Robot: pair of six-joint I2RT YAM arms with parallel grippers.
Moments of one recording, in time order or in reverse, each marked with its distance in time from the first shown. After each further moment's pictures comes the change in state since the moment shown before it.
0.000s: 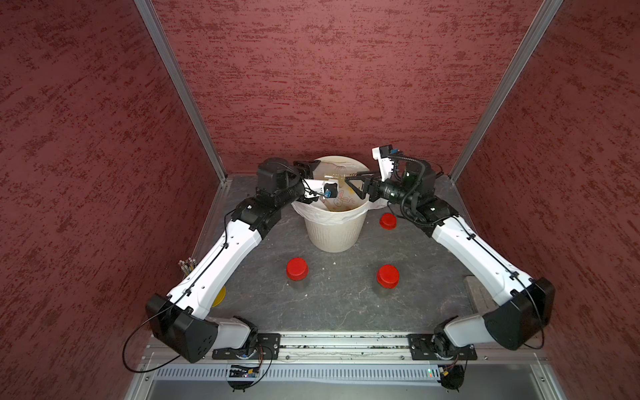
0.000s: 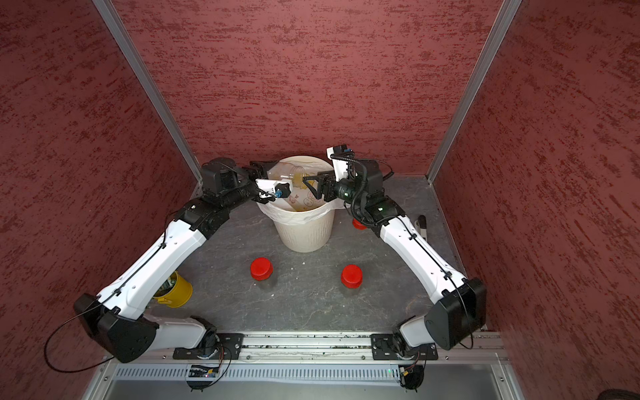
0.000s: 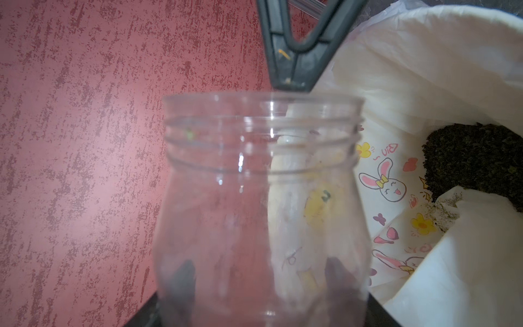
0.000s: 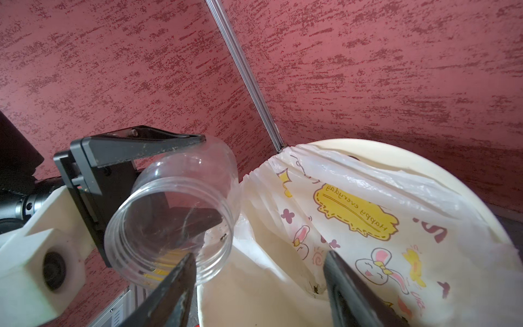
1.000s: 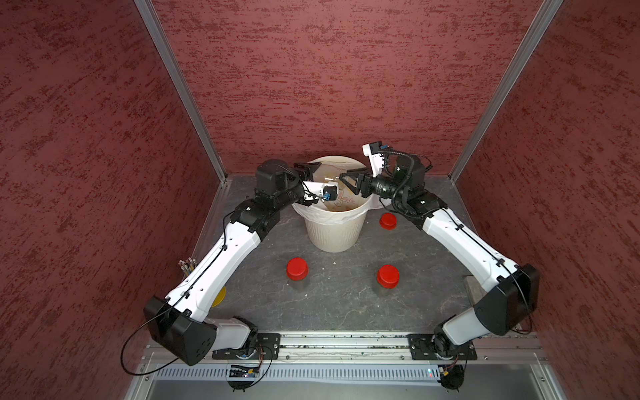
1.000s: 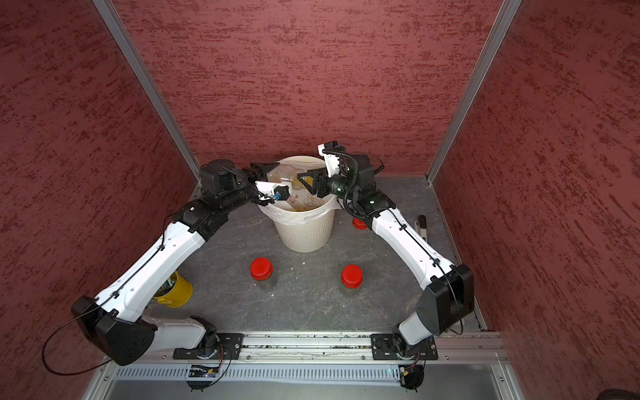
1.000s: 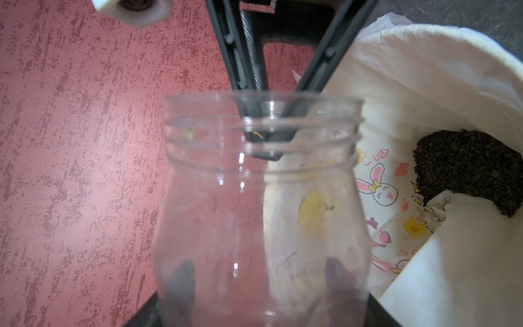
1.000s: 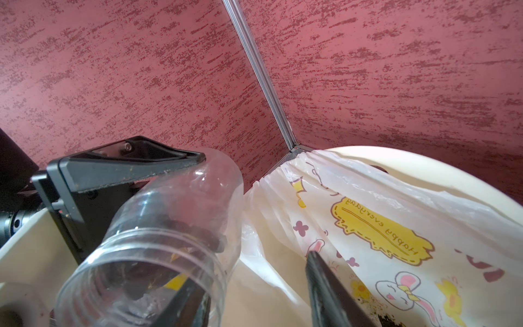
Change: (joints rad) left arm 0.001 -0.016 -0.021 0.000 0.030 -0.001; right arm 0.024 0.106 0.092 0.023 -0.054 0.008
